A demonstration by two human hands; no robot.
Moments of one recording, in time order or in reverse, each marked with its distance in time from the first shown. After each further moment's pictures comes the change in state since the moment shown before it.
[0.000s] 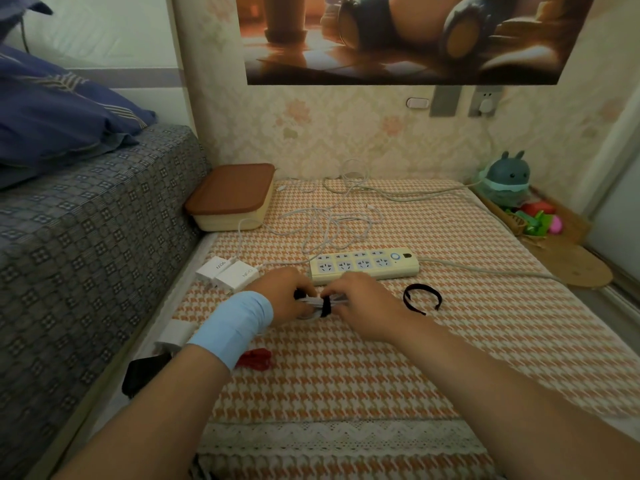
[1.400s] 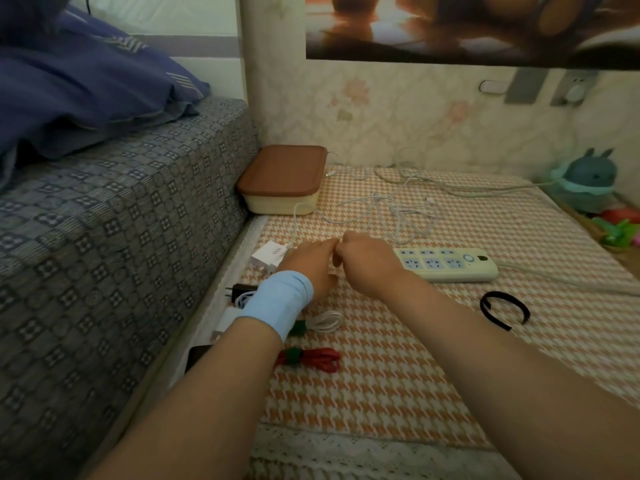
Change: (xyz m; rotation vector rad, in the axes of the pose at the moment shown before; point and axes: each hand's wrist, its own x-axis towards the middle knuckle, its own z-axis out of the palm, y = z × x) left_hand 0.022 -0.080 -0.001 0.031 0.134 -0.193; right_hand 0.115 -0.067 0.033 -0.495 0.022 -0.109
